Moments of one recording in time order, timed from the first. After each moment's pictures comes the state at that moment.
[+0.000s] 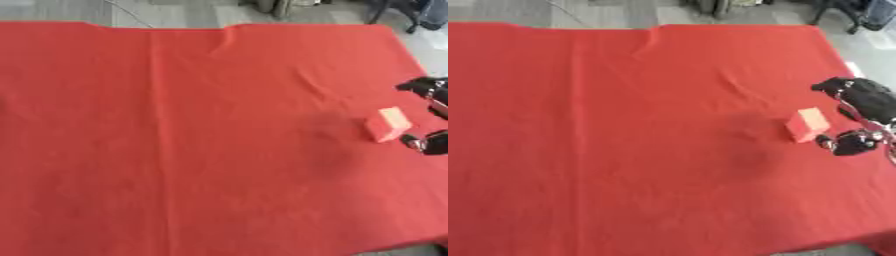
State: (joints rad) left arm -0.42 0.63 -0.07 -1.92 0.15 0.42 0.40; right arm 0.07 -1.02 -0.18 -1.86 0.72 0.20 0.22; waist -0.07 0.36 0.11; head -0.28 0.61
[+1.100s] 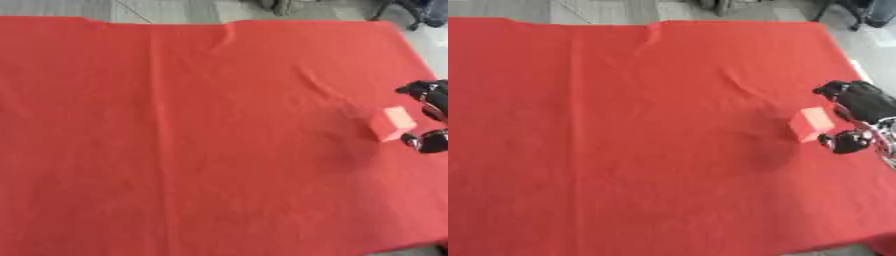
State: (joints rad) left arm -0.42 0.62 -0.07 -1.94 0.15 0.42 0.40; right arm 0.04 -1.00 -0.17 -1.75 0.80 0.20 0.21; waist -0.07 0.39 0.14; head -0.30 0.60
